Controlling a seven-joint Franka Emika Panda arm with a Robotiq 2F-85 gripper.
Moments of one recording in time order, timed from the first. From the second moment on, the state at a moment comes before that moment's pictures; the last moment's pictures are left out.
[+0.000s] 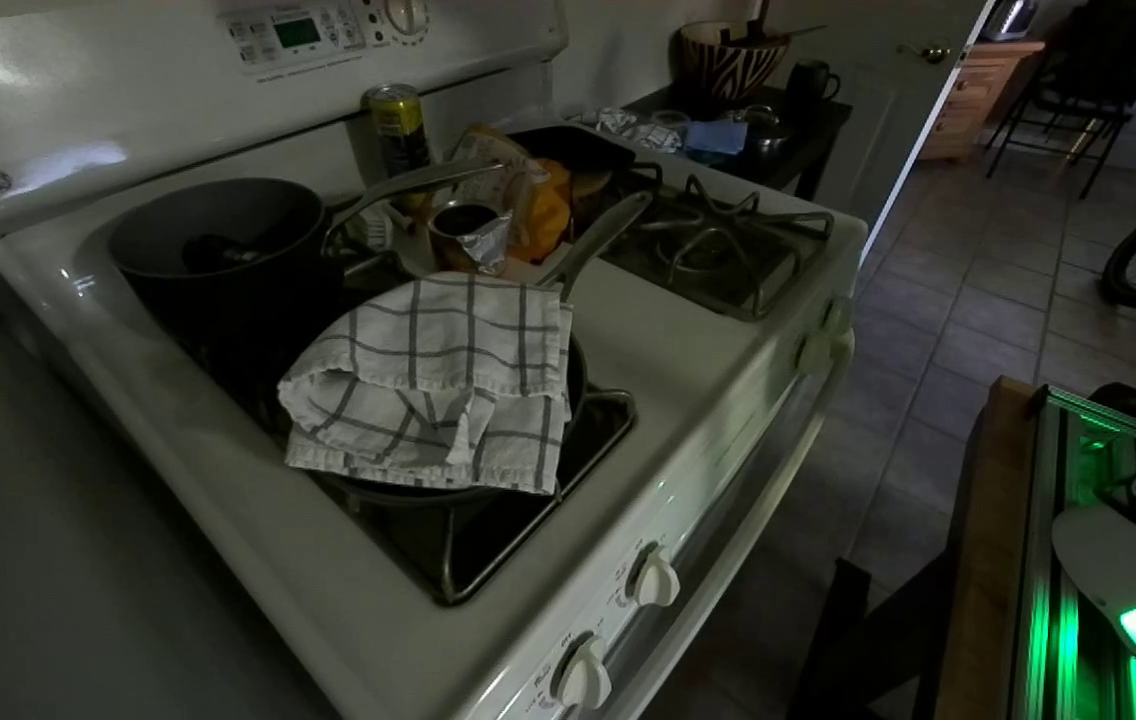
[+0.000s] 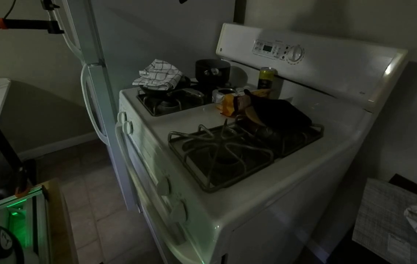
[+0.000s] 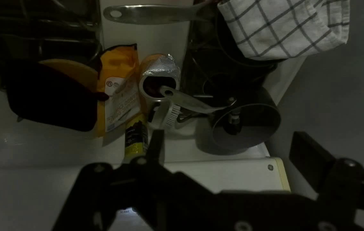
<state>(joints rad) 0.06 -0.41 0.23 -2.09 0.11 2.18 0.19</state>
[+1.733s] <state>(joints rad) 0.27 0.47 0.17 -1.29 -0.18 2.12 0.22</state>
